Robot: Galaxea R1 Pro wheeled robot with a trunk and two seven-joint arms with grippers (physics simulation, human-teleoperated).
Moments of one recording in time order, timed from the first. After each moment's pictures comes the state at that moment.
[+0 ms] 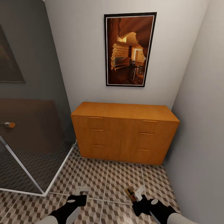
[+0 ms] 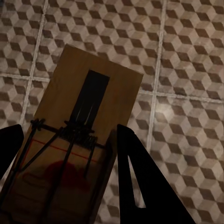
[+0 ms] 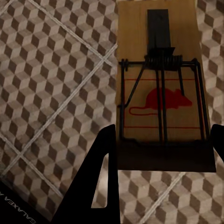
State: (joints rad) left arm -0.58 -0.03 -0.57 -0.21 0.55 0.02 0.21; right arm -0.61 0.03 0.06 -0.11 0.40 -0.05 0.36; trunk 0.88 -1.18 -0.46
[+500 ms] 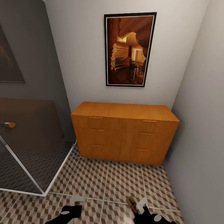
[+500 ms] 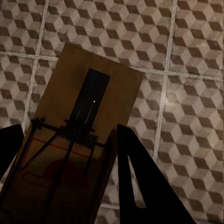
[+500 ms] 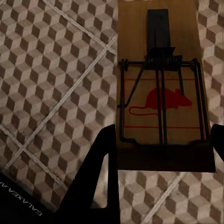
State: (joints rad) left arm -0.55 -0.02 -0.57 -0.09 0.56 -0.07 0.16; right arm -0.53 0.03 0.05 -0.07 0.40 -0.17 0.29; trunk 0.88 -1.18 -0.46
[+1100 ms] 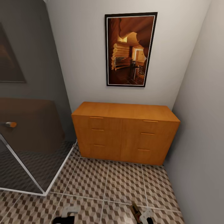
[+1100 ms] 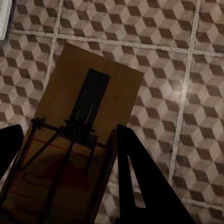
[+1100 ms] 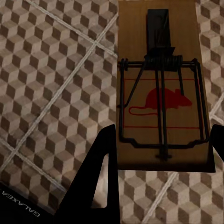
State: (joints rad) left arm -0.49 0.02 -0.57 -0.06 0.56 -0.11 0.16; right arm -0.44 0.03 0.01 -0.05 0.39 -0.30 0.18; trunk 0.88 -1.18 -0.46
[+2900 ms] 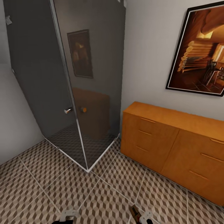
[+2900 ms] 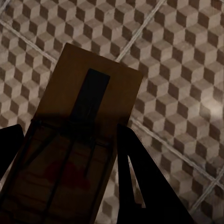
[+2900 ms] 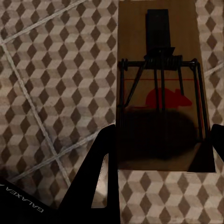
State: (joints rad) left arm -0.47 0.02 -0.56 -0.06 0.56 -0.12 0.16; right arm -0.44 0.04 0.01 -0.03 0.39 -0.30 0.18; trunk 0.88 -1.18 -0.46
